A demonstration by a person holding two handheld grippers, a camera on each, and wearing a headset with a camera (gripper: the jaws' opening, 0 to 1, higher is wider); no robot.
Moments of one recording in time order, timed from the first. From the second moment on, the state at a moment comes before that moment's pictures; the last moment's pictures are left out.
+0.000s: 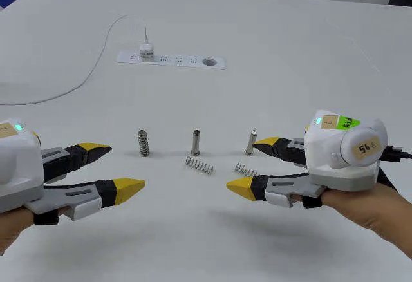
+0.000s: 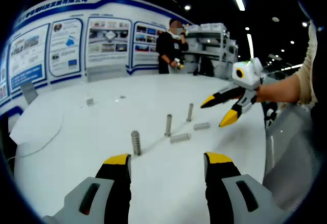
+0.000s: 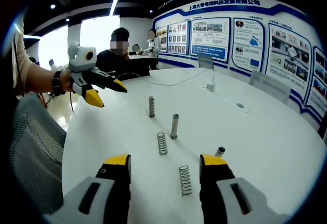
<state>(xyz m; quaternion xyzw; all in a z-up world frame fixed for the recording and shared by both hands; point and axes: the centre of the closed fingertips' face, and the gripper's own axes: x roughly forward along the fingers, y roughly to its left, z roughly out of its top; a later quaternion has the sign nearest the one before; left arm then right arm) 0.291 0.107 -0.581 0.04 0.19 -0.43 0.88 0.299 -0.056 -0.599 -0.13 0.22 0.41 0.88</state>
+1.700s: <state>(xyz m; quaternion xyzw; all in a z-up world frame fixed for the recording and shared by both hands) 0.263 0.109 -0.588 0.02 0.20 -0.43 0.88 0.330 -0.017 -0.653 -0.13 0.27 0.39 0.87</state>
